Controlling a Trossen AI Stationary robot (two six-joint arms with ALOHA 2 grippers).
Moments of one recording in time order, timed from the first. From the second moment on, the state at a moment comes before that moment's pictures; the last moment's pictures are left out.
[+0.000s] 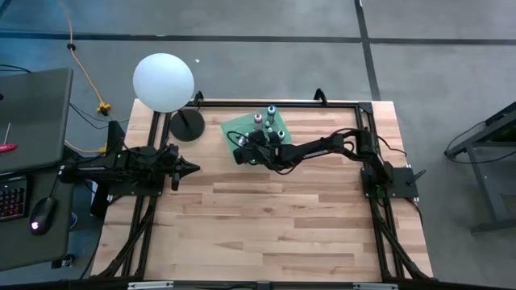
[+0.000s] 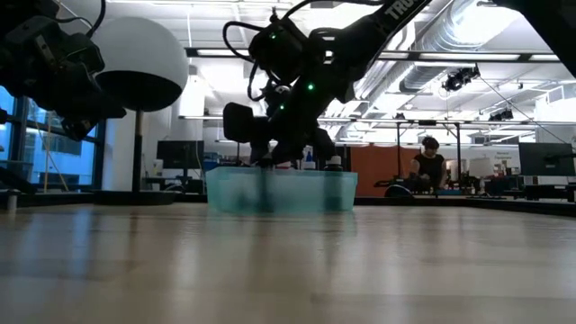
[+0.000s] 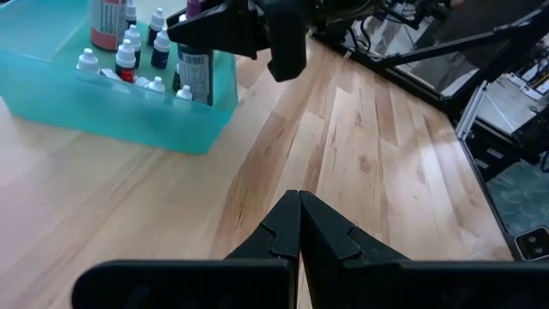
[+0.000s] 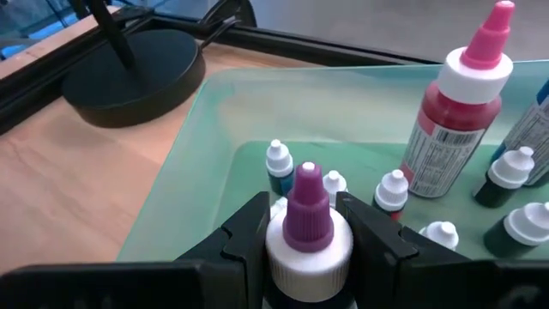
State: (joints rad) left arm 0.00 0.01 0.17 -0.48 -0.09 -0.48; right arm -0.07 2.14 1.40 0.04 0.71 0.74
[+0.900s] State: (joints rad) left arm 0.00 0.01 0.17 -0.48 -0.09 -0.48; right arm -0.04 2.12 1.39 0.02 0.66 0.56
